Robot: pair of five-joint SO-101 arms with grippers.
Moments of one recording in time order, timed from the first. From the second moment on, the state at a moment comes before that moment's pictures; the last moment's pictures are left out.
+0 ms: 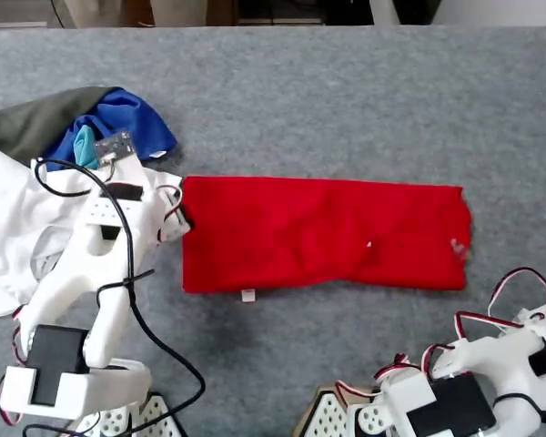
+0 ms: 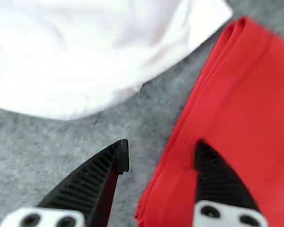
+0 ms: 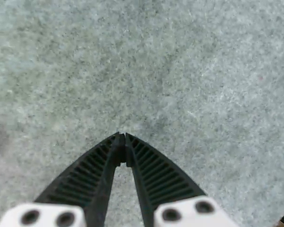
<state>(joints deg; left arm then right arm) 1.3 -8.8 38.1 53.4 21.5 66.4 -17.8 57.8 34.2 15.2</state>
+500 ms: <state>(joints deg) 2.5 19.3 11.6 62.3 20.7 64.8 -17.8 58.1 34.2 16.2</state>
